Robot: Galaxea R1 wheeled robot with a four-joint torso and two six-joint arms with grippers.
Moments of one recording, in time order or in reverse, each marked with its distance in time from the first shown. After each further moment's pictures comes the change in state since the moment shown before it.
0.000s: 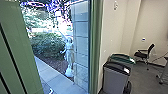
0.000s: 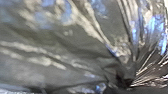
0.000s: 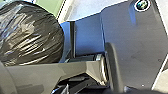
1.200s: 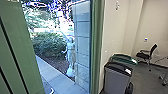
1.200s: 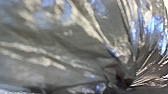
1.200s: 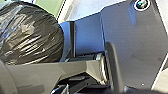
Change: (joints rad) left arm -0.001 -0.001 0.000 0.005 0.000 0.000; right arm -0.003 0.003 -0.002 0.002 0.001 0.007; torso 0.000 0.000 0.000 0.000
